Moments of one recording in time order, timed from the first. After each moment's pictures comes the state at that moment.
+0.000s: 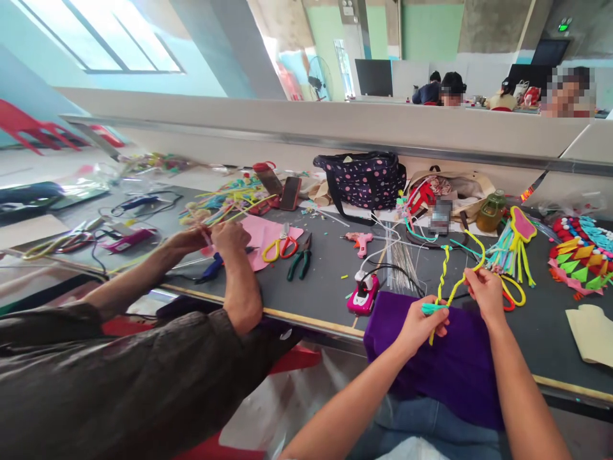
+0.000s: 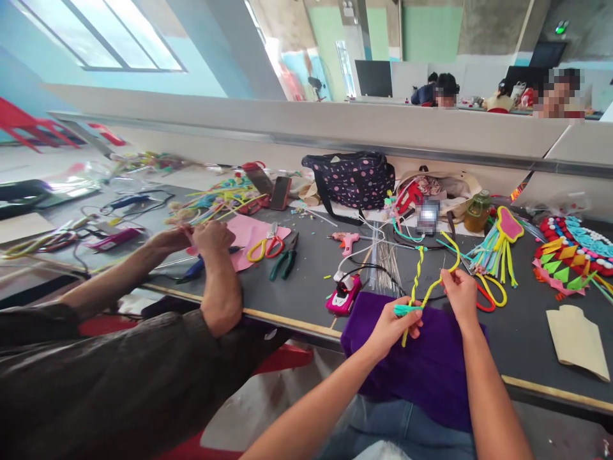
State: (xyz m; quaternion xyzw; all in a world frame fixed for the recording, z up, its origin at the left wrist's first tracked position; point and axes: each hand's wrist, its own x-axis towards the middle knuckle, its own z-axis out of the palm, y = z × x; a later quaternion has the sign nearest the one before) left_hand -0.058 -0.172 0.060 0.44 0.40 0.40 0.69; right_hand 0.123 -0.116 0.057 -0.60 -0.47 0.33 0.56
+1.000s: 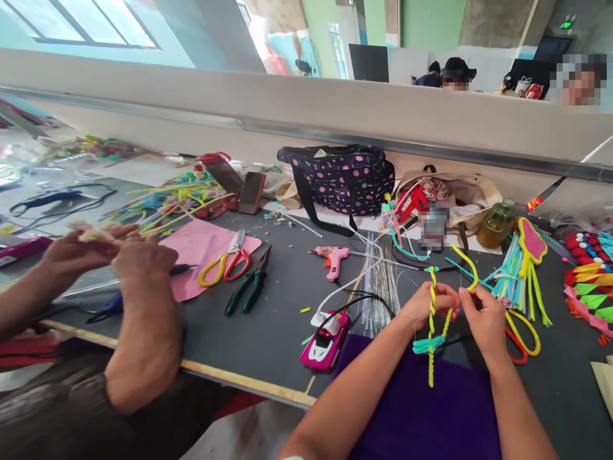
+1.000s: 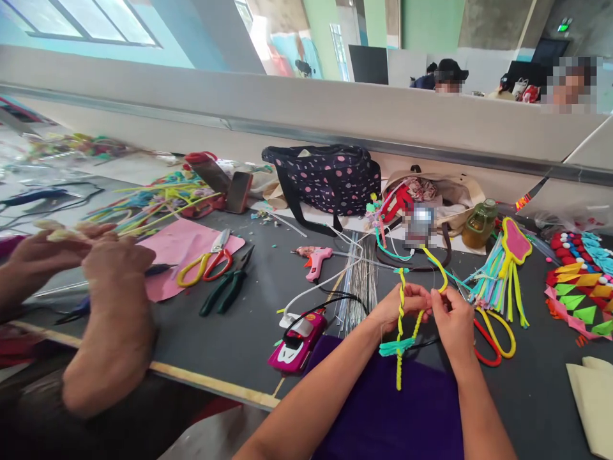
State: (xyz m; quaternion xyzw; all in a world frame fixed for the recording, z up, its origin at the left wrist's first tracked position) left_hand -0.018 -0.021 0.050 0.41 0.34 0.31 0.78; right_hand 0.121 -0.070 0.058 -0.62 -0.58 0.18 0.49
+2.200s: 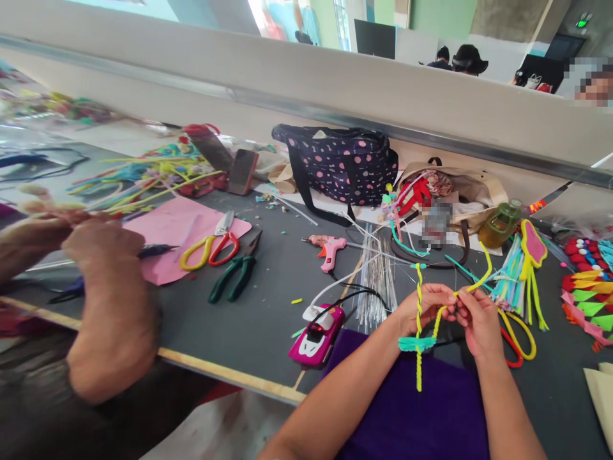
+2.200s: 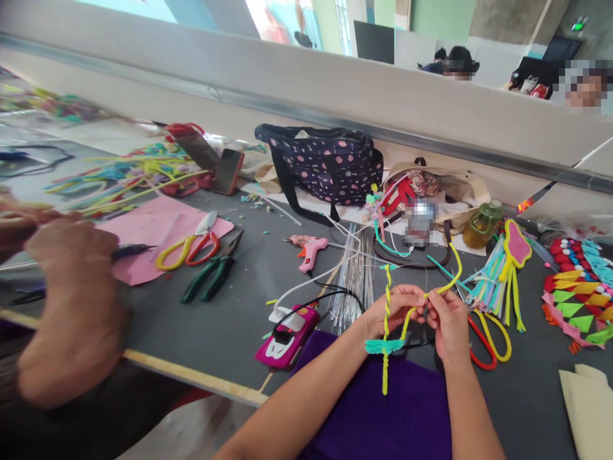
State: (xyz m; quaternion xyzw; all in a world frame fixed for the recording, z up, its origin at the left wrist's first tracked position) left_hand -0.023 -0.024 0.048 0.29 0.26 0.33 0.86; right_hand 0.105 -0.067 0.061 -0.49 -0.28 0.56 0.61
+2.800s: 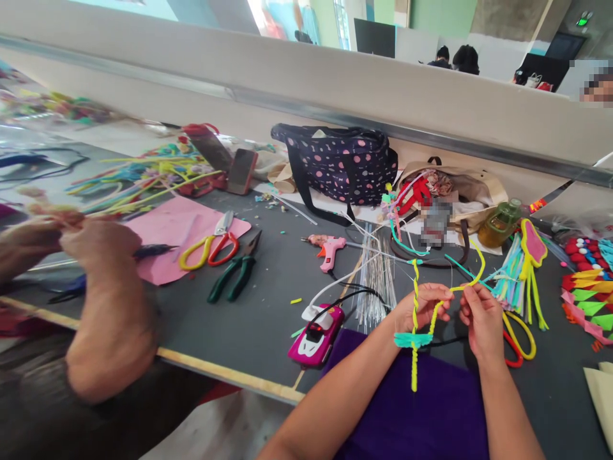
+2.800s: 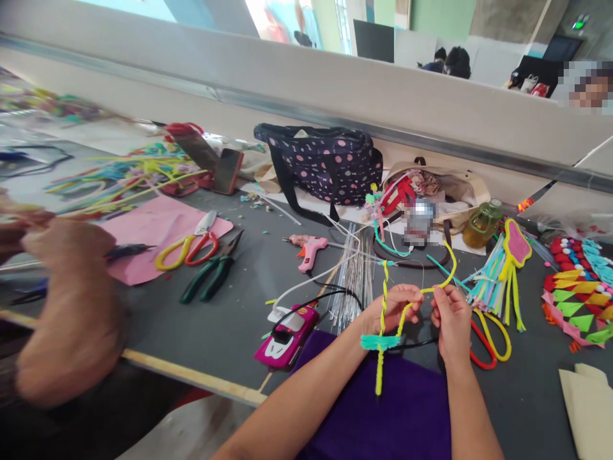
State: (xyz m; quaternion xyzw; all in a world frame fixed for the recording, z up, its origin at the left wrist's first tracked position) left_hand -0.024 -0.019 0.044 0.27 0.26 0.31 0.87; right_hand 0.108 -0.067 0.059 -0.50 -0.32 0.49 0.63
